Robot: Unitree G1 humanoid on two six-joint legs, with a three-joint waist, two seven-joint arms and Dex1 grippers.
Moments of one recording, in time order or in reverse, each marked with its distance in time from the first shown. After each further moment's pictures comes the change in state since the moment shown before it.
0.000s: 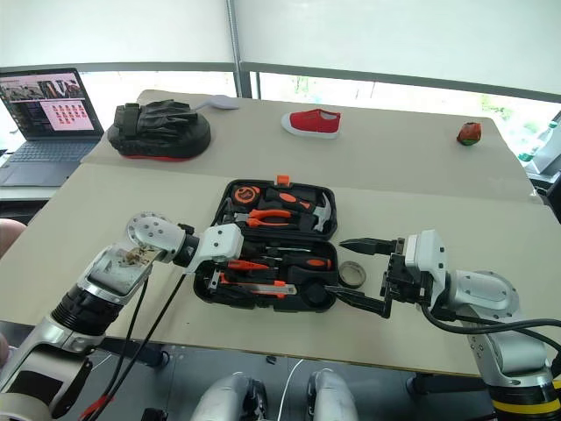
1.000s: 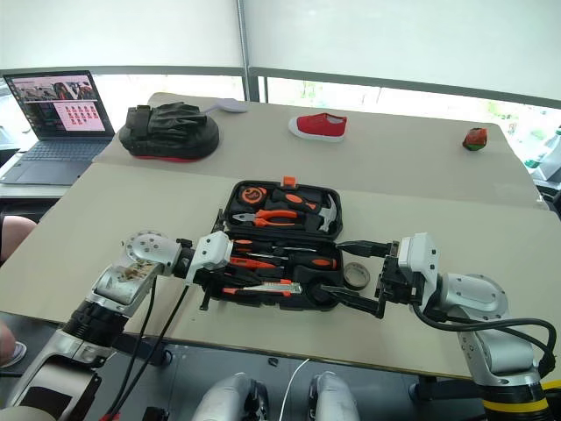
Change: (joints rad) left arm 0.109 -0.040 0.037 0.194 0.010 -0.197 0.026; right arm 0.012 0.039 0.016 0.016 -0.029 -0.006 -0.009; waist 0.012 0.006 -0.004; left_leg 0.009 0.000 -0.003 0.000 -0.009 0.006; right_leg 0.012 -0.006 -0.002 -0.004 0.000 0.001
